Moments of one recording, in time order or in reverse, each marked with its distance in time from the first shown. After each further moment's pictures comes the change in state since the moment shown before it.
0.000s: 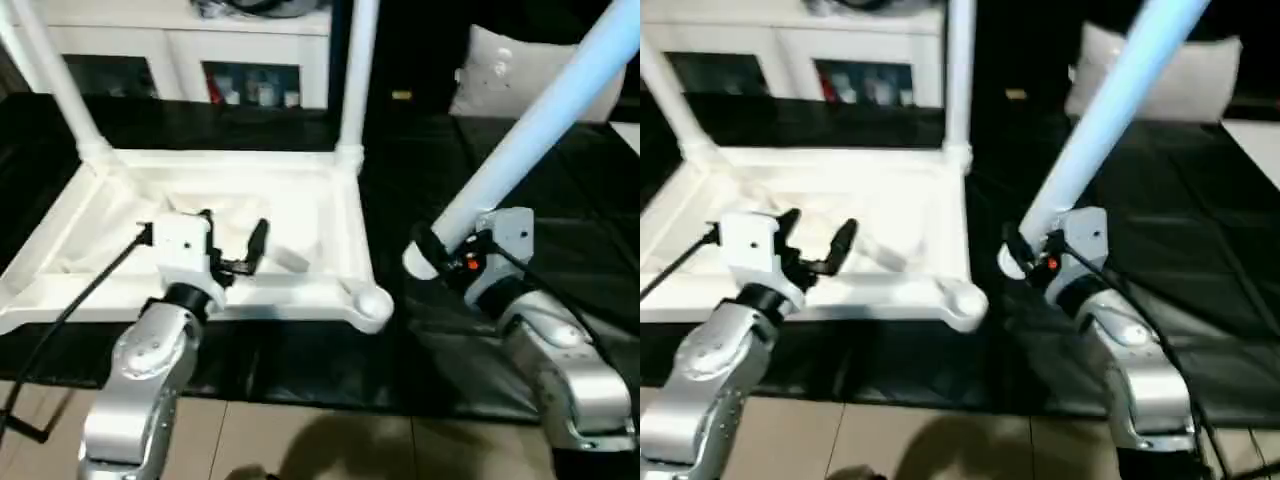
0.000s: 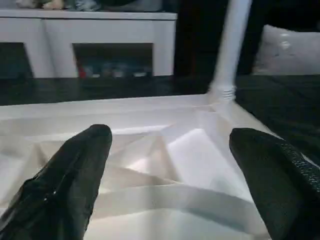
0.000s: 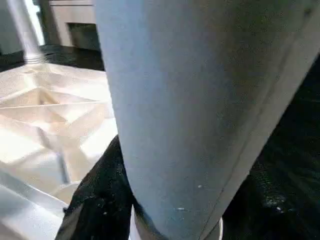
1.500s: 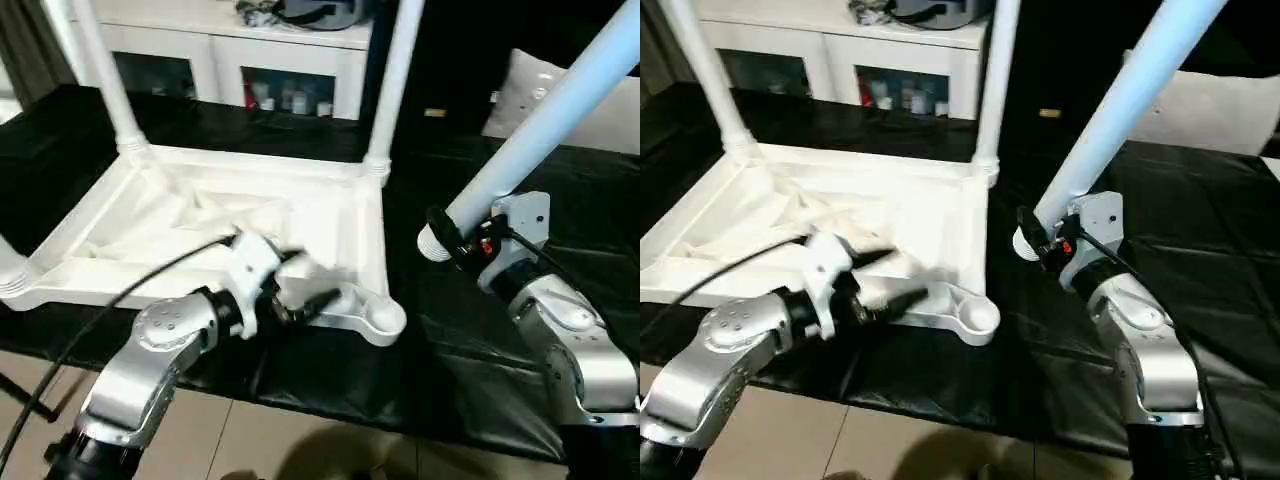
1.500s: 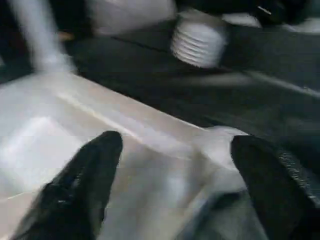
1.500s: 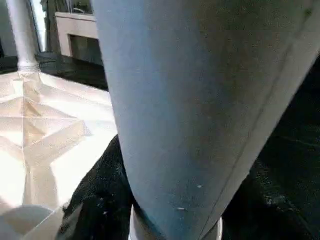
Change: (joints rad) left arm -0.169 0.246 -0.274 0.192 -0.084 -0.007 -0.636; right arm -0.064 -0.086 -0.092 0.122 0.011 -0.086 0.071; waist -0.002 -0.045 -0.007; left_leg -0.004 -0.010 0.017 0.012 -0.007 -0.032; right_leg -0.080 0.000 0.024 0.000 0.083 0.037
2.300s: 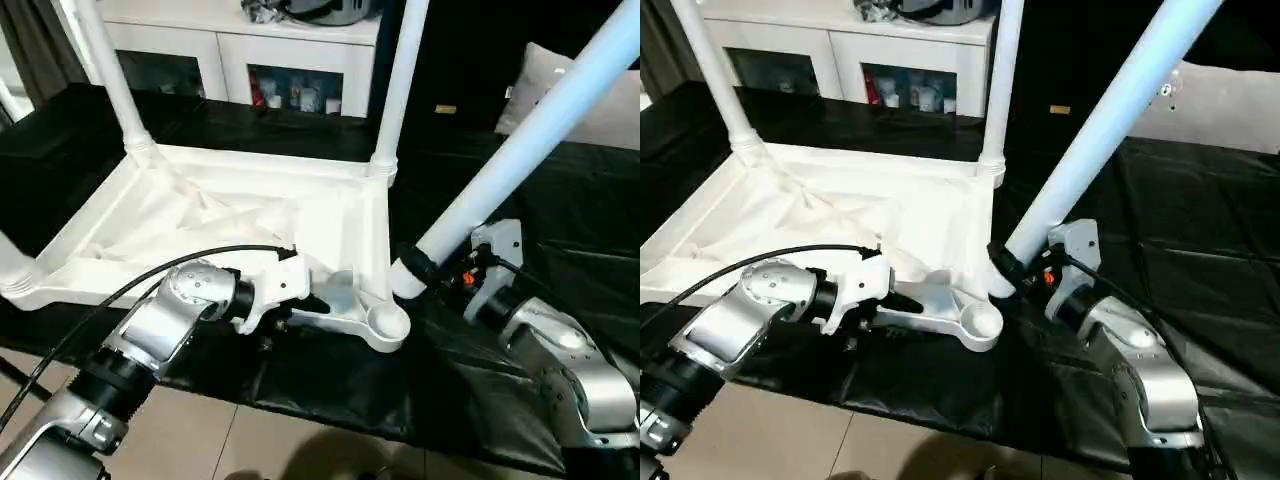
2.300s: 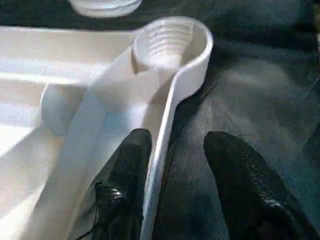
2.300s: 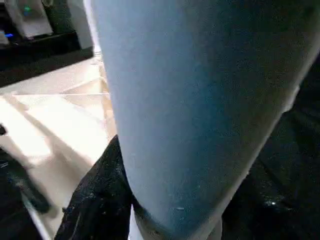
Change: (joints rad) left arm -0.288 0.079 -0.208 0.435 0.159 -0.223 -0.386; right arm 0.095 -0.002 0.045 -0.049 0.122 0.077 0.132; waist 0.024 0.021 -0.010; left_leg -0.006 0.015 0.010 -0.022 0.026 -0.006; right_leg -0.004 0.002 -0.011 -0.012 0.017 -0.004
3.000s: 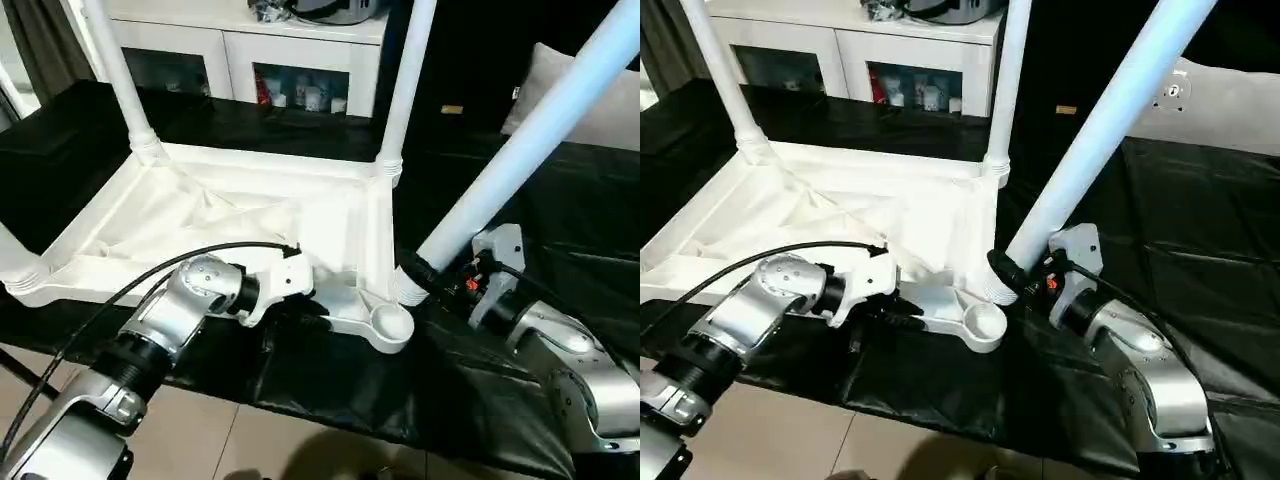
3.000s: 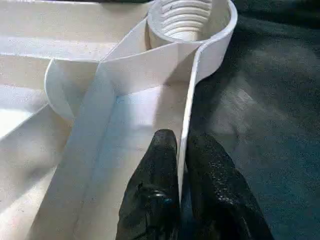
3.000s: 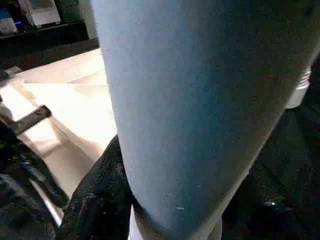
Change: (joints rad) left arm -0.088 -0.087 -0.005 0.210 0.060 -0.052 0.016; right arm -0.012 -0.036 0.010 -0.003 -0.003 0.012 0.023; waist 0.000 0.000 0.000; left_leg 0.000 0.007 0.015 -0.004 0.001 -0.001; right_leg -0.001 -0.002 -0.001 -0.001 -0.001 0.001
